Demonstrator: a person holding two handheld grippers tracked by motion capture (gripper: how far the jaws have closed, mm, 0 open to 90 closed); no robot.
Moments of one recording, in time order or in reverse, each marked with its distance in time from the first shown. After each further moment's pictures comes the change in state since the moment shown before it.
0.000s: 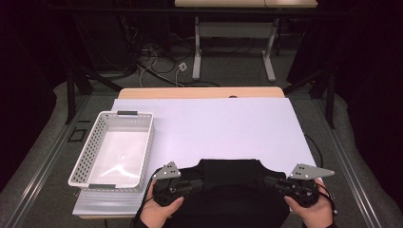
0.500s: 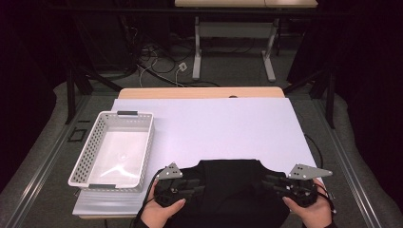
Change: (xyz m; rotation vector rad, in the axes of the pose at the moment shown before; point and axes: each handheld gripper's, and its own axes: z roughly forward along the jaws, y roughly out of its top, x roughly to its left) left arm 0.005 -0.005 0.007 0.036 0.031 -0.030; right arm -0.002 -0.003 0.005 0.014 -0.021 -0.010
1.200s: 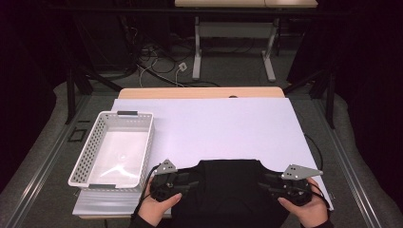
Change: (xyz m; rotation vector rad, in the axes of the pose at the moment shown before) left arm 0.023 -0.005 0.000 0.019 0.126 -0.048; right arm -0.003 -0.007 0.017 0.044 -0.026 -0.044
